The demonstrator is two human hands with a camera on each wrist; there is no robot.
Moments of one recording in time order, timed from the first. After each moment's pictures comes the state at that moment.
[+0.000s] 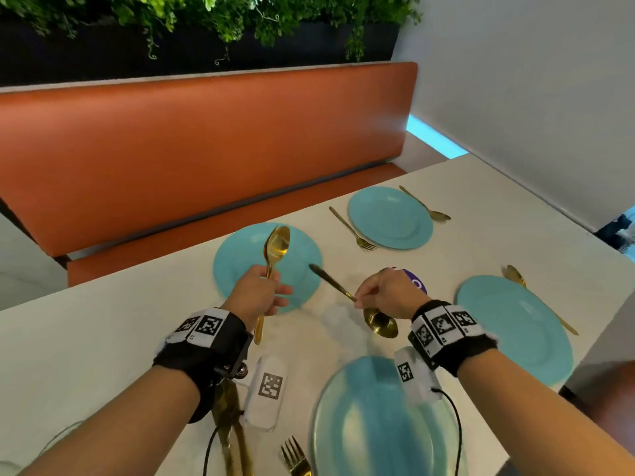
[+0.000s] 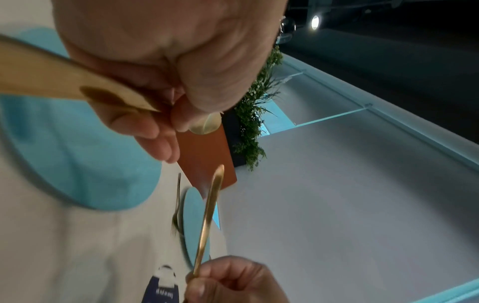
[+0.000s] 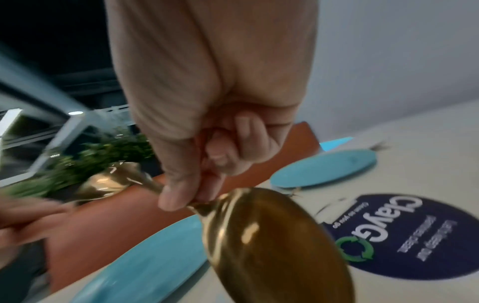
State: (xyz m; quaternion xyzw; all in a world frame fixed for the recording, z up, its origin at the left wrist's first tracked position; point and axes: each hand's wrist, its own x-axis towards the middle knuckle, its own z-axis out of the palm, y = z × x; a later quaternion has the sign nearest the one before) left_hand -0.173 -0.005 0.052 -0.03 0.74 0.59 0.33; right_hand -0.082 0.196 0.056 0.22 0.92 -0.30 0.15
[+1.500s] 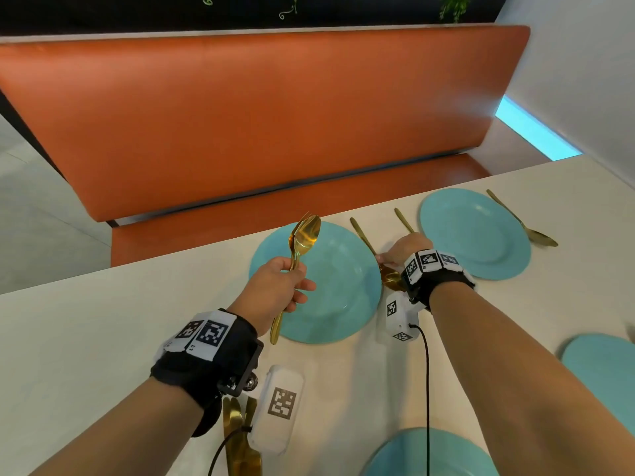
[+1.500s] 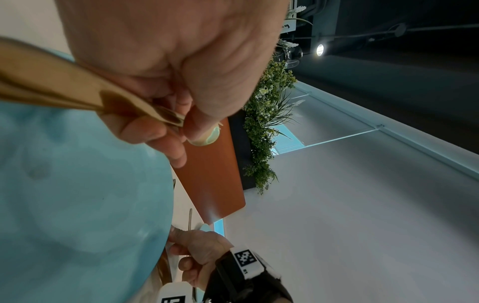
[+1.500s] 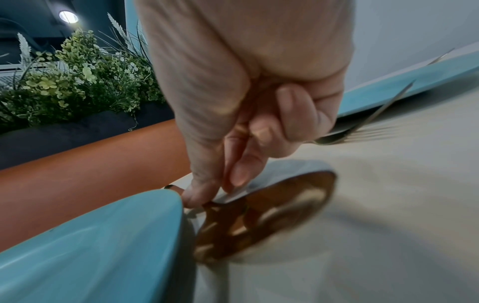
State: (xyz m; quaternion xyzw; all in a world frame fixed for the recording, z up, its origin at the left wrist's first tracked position) left_hand -0.248 -0.014 0.012 -0.07 0.73 0.60 0.31; right_hand -0.281 0.237 -0.042 0.34 0.91 -0.08 0.23
